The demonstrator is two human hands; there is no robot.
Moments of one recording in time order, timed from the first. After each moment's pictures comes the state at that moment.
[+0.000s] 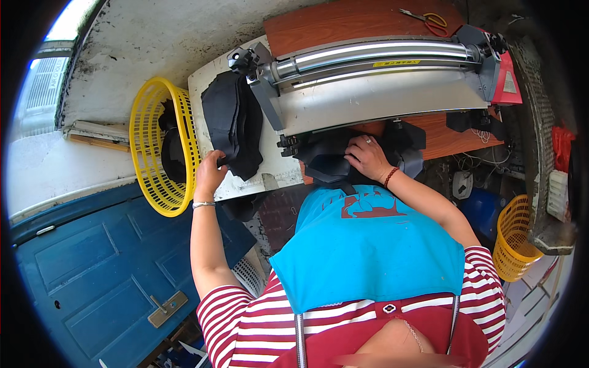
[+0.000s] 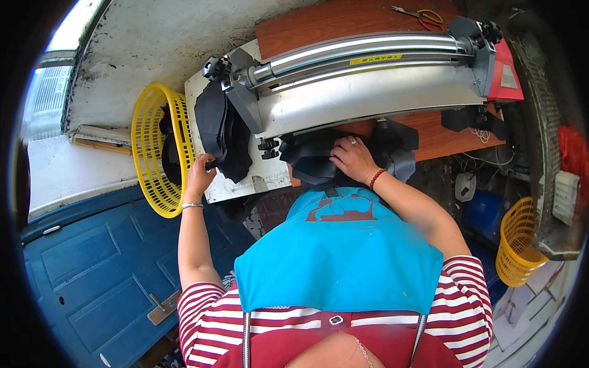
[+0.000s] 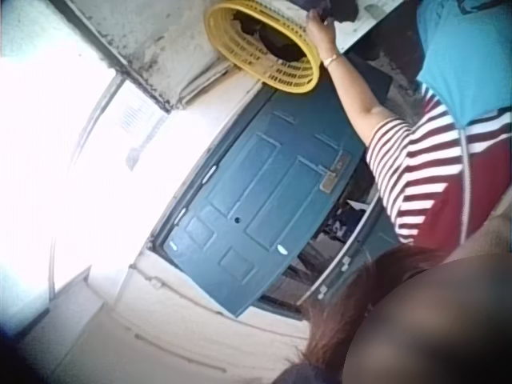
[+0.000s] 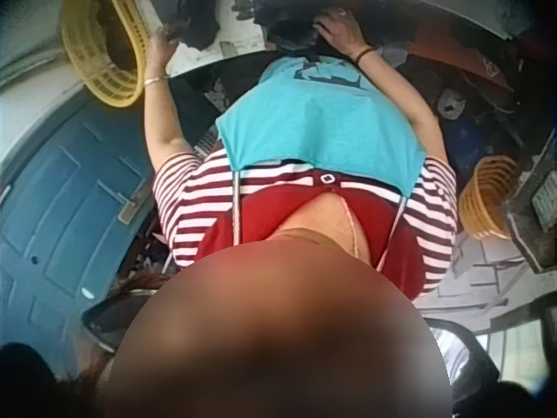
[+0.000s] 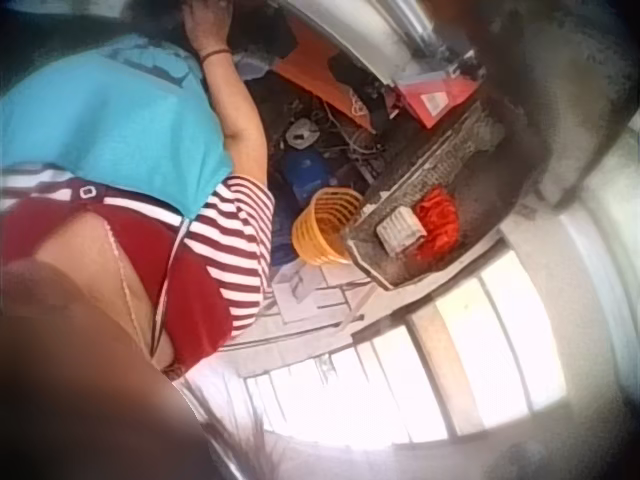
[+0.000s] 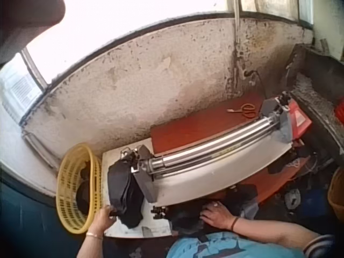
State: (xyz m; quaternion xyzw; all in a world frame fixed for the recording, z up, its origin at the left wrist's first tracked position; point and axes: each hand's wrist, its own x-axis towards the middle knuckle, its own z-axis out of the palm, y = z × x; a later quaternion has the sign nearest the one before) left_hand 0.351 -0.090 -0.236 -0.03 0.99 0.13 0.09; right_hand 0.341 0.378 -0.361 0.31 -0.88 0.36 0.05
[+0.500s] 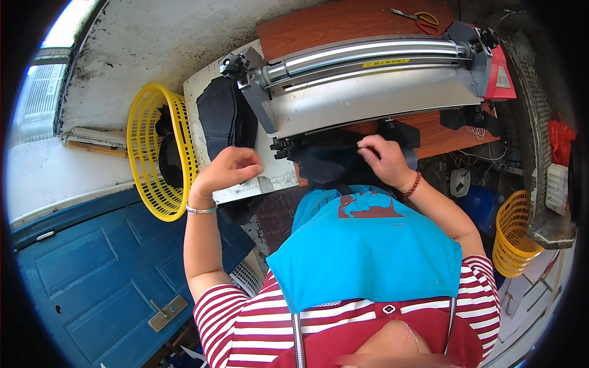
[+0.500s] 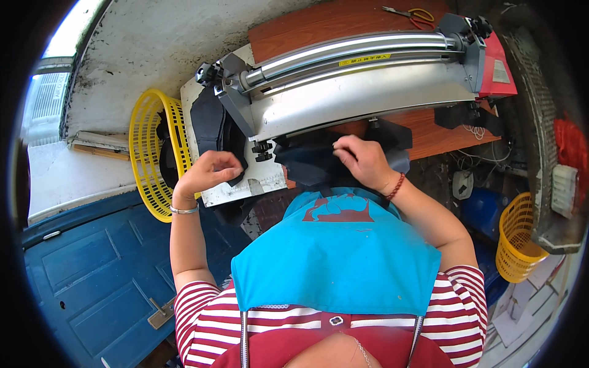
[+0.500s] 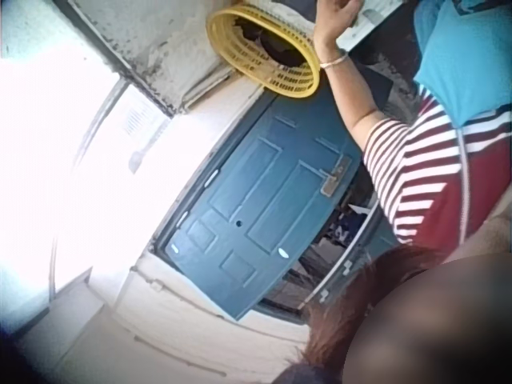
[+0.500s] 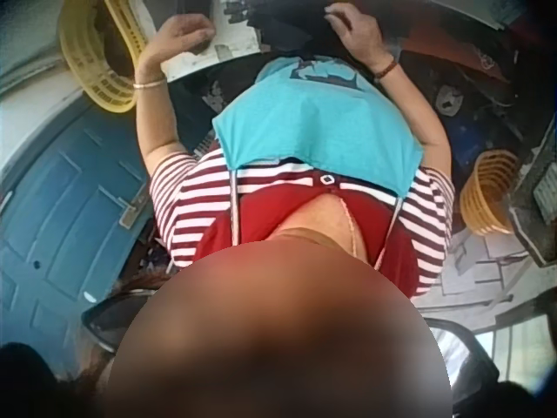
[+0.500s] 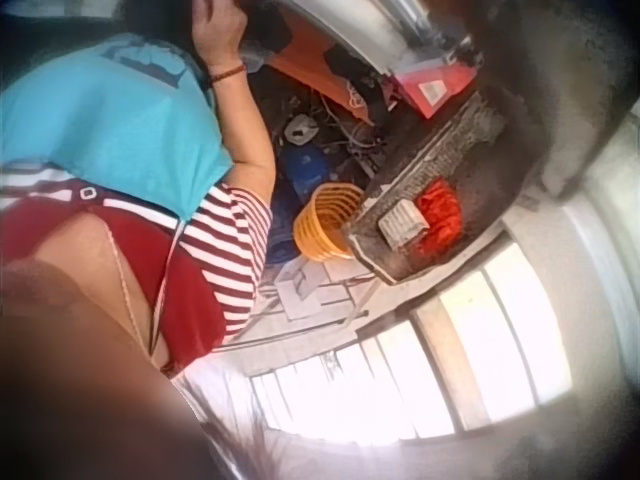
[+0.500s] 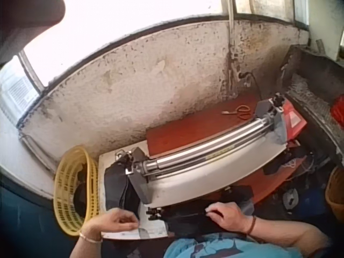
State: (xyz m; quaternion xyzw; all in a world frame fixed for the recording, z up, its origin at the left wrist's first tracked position) left_hand 0.307 0.027 -0.127 0.04 0.86 0.35 0.38; right_hand 0.339 0.405 -0.254 0.29 -0.81 0.49 0.14
